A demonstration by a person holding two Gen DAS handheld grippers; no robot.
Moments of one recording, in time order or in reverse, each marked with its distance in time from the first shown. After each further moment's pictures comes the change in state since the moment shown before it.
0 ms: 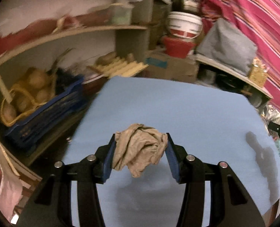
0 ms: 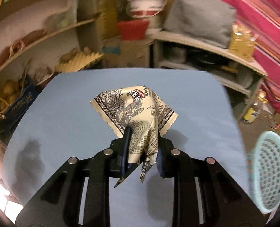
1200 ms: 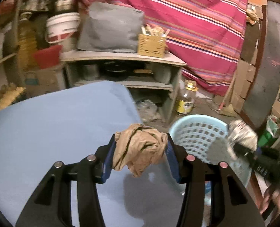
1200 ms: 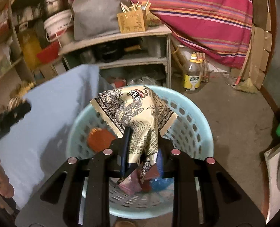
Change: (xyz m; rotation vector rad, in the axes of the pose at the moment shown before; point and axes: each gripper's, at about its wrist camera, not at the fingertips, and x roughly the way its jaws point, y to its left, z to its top) left arm 0.029 -0.480 -0.037 0.321 0.014 -0.444; right arm -0.087 -0.325 -0.132 0.339 -0.014 -0.223
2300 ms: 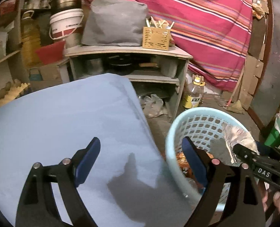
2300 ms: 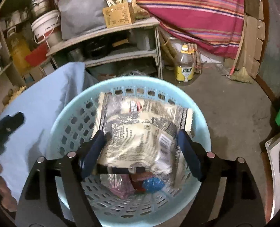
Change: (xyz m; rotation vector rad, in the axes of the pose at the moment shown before) left arm 0.006 -0.003 -0.016 -0.013 0.023 0.101; right arm 0.029 -0.020 -0.005 0.068 0.035 -0.033
